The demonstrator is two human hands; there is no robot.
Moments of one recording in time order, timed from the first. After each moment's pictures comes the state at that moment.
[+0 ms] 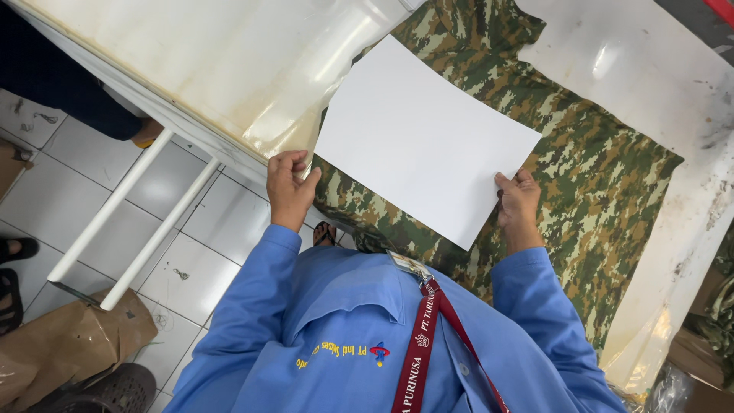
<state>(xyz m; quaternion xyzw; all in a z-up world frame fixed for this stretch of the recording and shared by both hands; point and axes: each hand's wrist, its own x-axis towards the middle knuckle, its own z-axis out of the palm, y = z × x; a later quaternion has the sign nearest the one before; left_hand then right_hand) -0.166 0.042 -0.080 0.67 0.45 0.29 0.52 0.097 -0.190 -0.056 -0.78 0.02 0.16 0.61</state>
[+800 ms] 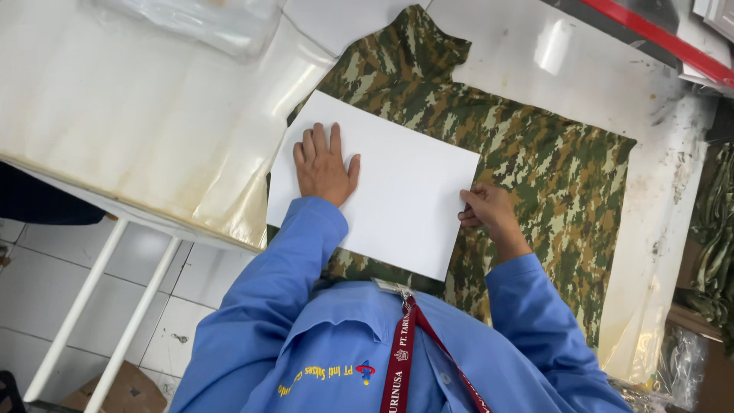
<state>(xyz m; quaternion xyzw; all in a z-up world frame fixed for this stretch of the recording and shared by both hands) -0.001 0.050 -0.043 0.95 0.29 0.03 0.15 0.148 -0.213 -0.062 -0.84 0.02 0.27 0.47</state>
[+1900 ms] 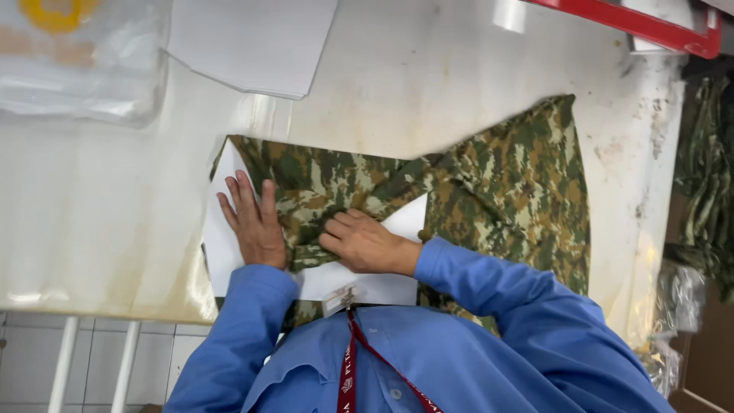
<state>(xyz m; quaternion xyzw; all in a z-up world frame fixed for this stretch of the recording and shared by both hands) 0.001 0.057 -0.075 0.94 0.18 0.21 0.18 0.105 -0.102 -0.050 -0.66 -0.71 -0.02 0.23</state>
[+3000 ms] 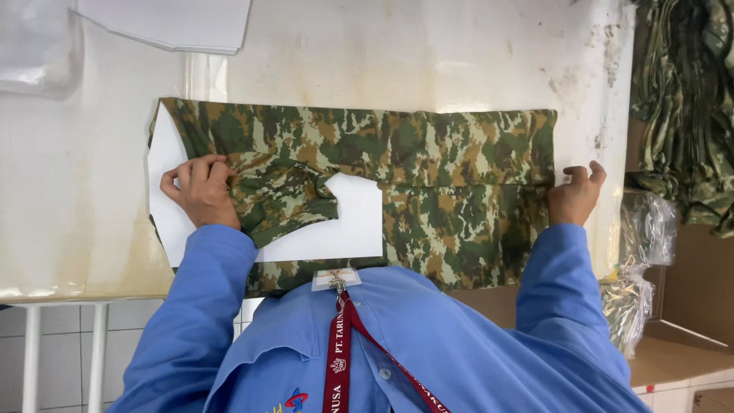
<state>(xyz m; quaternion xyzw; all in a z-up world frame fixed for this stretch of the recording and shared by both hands) -0.002 0.055 -0.075 0.93 0.14 0.31 0.11 0.178 -0.483 -0.063 -0.98 -0.07 -0.15 0.09</state>
